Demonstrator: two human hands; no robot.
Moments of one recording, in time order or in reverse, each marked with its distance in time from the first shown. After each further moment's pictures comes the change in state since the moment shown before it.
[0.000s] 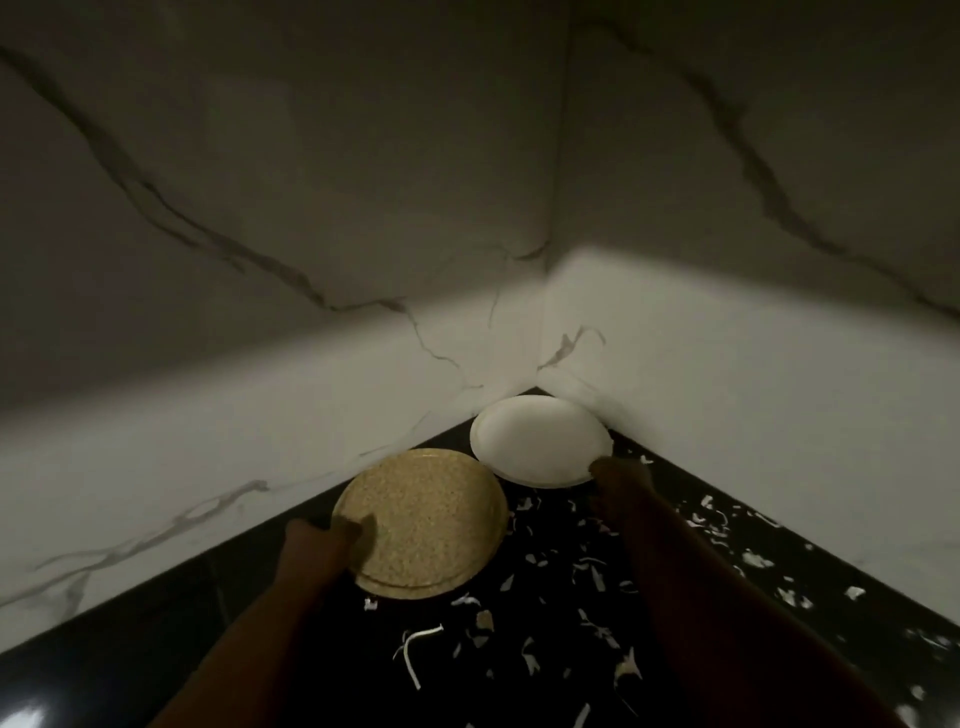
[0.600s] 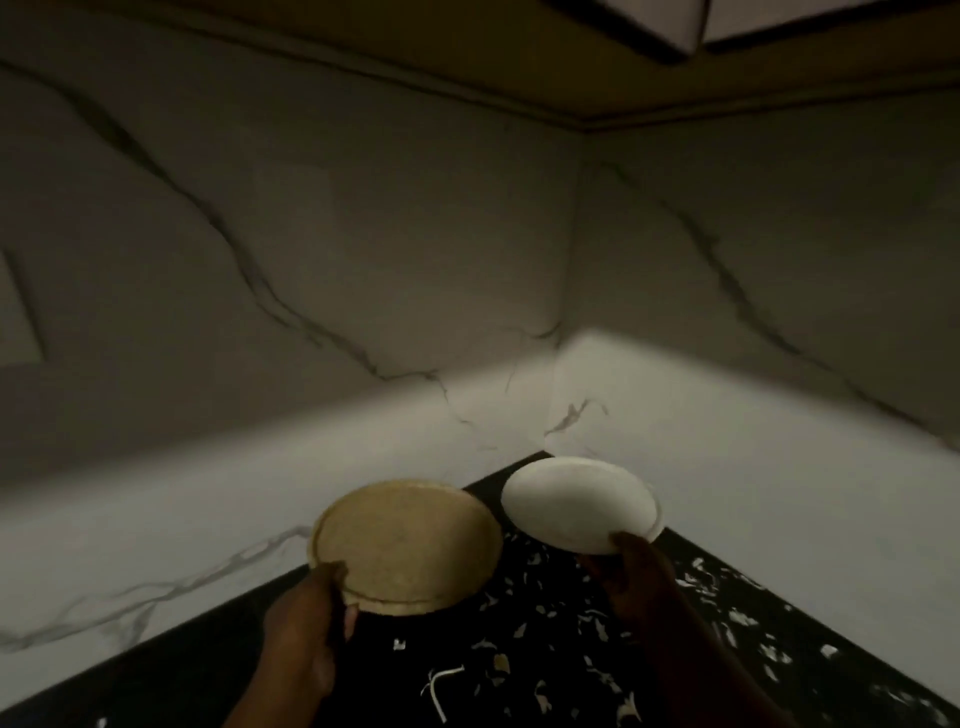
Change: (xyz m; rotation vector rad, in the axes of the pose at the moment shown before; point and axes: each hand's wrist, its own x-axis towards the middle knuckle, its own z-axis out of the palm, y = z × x) left_hand -0.089 0.022 -0.045 -0.741 -0.020 -0.191; right_hand -0.084 0.019 -0.010 0.813 -0.143 -0.014
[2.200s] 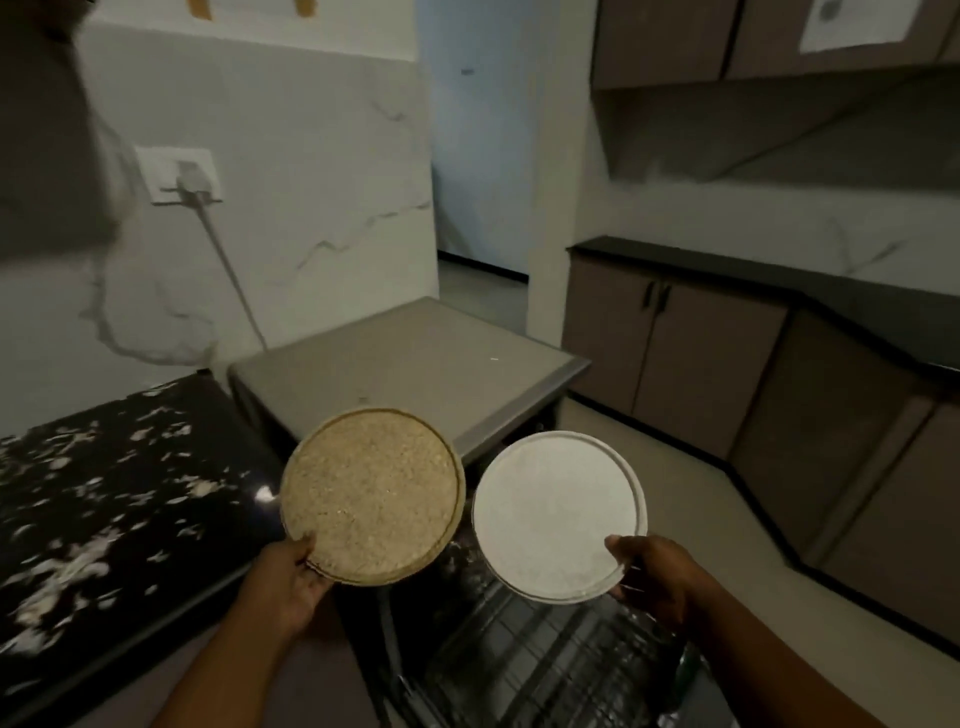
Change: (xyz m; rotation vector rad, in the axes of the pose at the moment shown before) left_hand -0.719 -0.482 -0.126 0.763 -1.330 -0.571; right_hand -0.977 0.135 -0.698 0.319 1.209 -0.366
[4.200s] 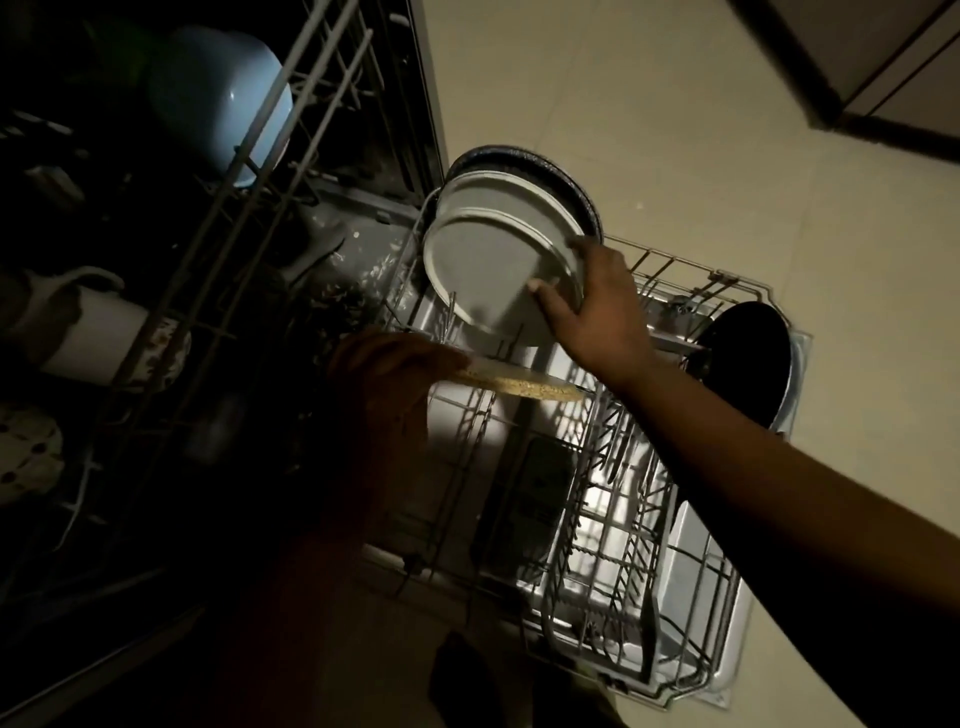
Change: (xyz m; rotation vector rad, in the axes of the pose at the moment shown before) left_hand 0.380 -0.355 0.129 1.475 -0.958 1.142; right_hand 0.478 0.196 -0.036 -0.792 0.383 -0.451
